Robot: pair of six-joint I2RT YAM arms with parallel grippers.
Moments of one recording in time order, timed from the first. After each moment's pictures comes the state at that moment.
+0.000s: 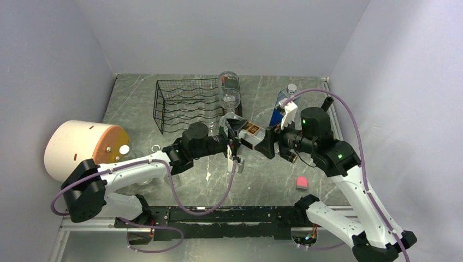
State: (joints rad) left arm -0.98 1.32 0.81 0.43 0.27 1.28; right arm 0.51 0.86 1.13 -0.82 -0.34 0.09
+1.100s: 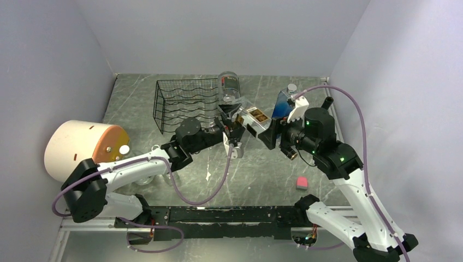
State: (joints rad) left arm -0.93 1.34 0.83 0.57 0.24 1.10; right arm 0.51 0.83 1.13 -0.74 -0.16 0.25
